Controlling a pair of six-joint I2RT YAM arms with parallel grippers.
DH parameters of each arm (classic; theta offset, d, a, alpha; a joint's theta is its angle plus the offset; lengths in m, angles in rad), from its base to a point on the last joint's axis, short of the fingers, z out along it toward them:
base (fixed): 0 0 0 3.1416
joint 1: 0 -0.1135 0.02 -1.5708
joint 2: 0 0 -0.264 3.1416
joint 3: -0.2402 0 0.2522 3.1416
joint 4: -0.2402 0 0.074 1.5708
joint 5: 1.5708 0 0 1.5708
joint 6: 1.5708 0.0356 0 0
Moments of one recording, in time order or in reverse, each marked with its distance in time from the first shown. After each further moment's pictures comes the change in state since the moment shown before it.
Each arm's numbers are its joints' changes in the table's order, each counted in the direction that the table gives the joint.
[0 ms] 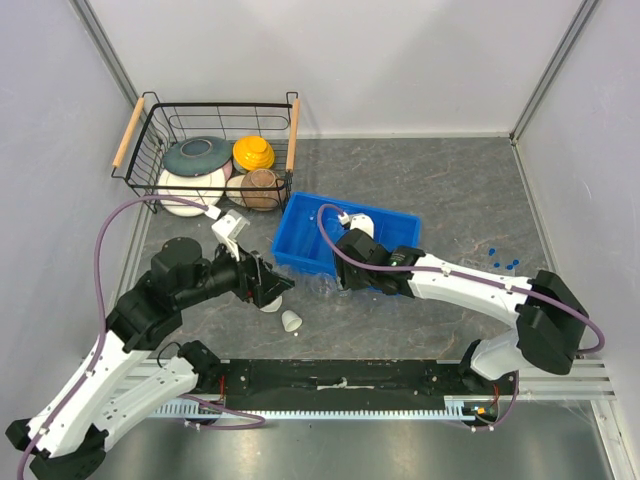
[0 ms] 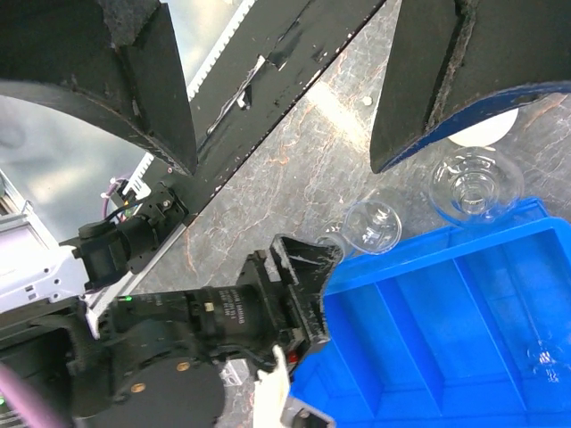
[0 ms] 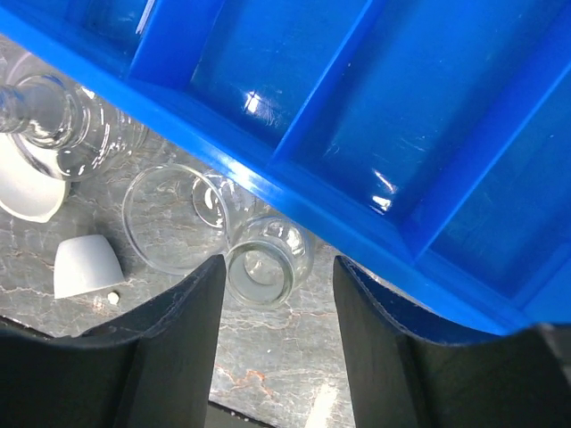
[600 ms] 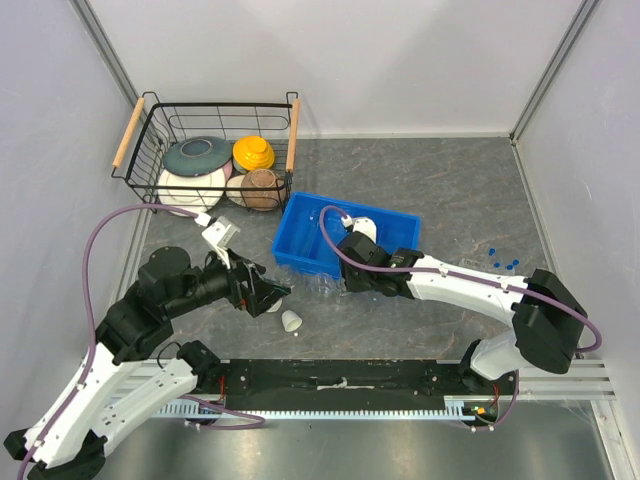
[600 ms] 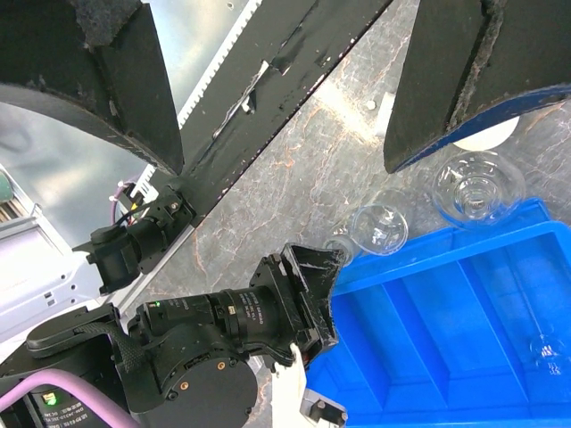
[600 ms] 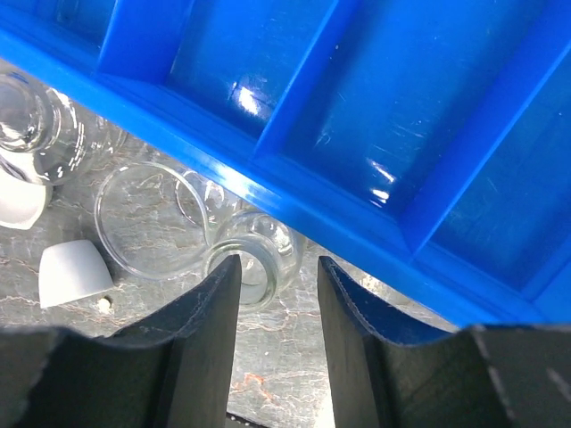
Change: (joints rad) left arm 0.000 0.076 0.006 -0.030 0.012 0.000; right arm 0.003 -0.025 0.023 0.021 -0.001 0.042
